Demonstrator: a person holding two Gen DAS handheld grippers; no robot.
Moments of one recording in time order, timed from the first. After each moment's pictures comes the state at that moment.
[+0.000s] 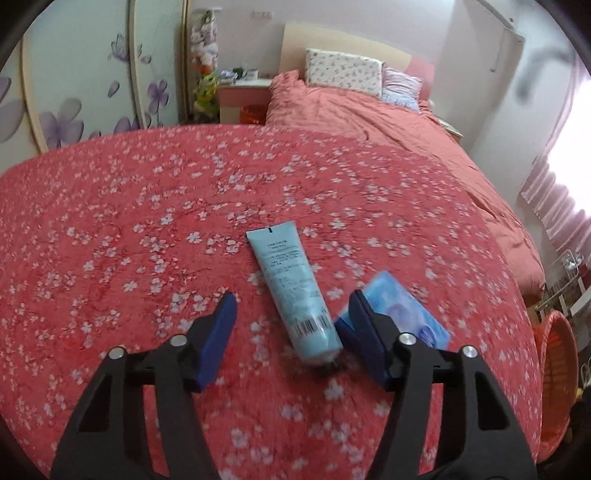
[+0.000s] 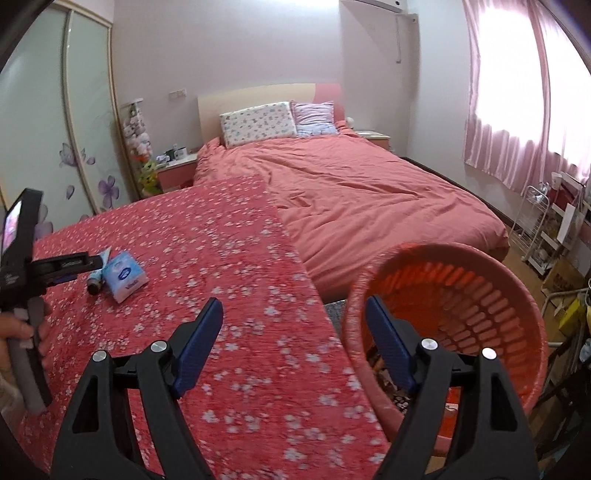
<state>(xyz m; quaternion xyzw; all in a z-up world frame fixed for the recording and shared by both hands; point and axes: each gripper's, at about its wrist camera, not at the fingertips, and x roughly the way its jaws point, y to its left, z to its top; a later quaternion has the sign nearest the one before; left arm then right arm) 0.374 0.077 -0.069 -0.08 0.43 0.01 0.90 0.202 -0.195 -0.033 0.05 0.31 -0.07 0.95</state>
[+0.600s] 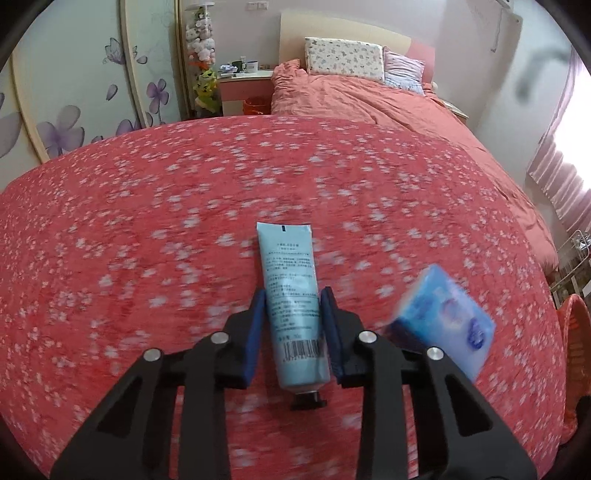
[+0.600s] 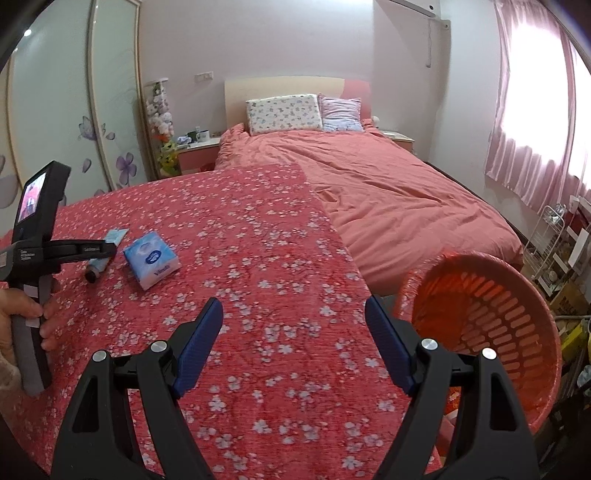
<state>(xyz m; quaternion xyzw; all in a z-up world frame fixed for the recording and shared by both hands) 0.380 0.102 -0.078 -0.04 0.45 0.02 0.89 0.216 -0.152 -0.037 0.01 0.32 -0.03 0.95</state>
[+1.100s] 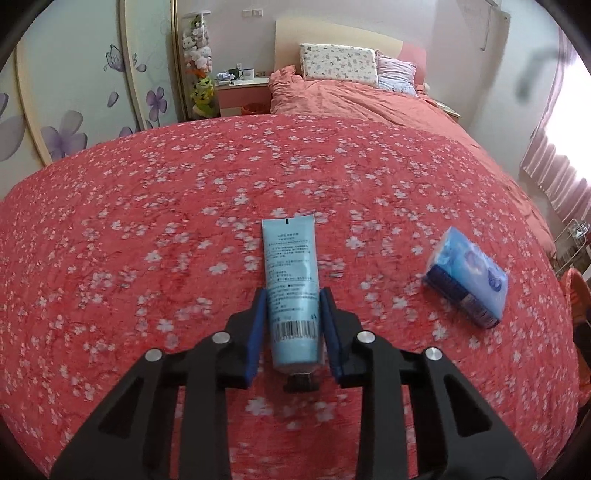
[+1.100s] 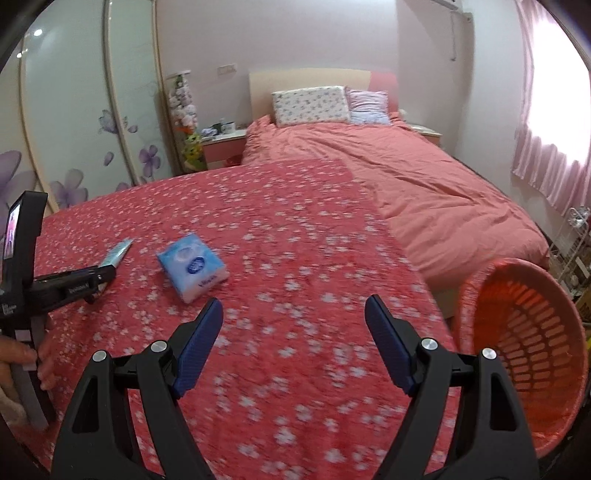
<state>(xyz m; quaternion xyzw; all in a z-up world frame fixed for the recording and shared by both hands) 0.337 0.137 -0.084 -0.02 0.43 0.01 0.90 0.256 -0.107 -0.042 0.03 0.35 0.03 0.94</state>
